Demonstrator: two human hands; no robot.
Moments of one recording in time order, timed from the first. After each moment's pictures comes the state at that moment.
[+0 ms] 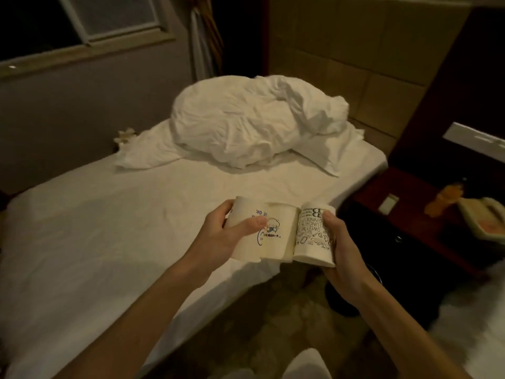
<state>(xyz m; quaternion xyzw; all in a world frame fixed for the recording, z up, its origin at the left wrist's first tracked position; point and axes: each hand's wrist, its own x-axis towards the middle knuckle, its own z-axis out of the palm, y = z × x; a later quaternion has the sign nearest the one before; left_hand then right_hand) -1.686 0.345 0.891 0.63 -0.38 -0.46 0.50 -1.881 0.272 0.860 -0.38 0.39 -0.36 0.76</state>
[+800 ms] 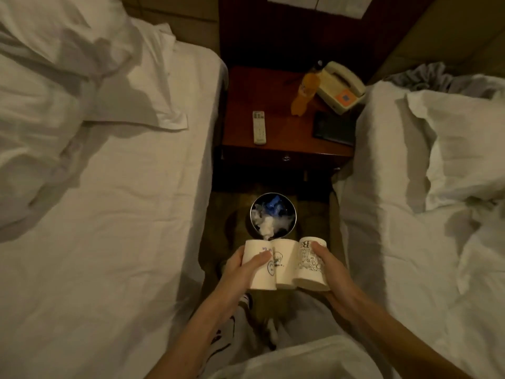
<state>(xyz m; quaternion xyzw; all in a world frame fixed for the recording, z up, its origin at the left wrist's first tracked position) -1.804 0.024 0.617 0.52 -0.29 -0.79 0.10 -1.996 0.102 0.620 0.06 0.70 -0.39 0.59</state>
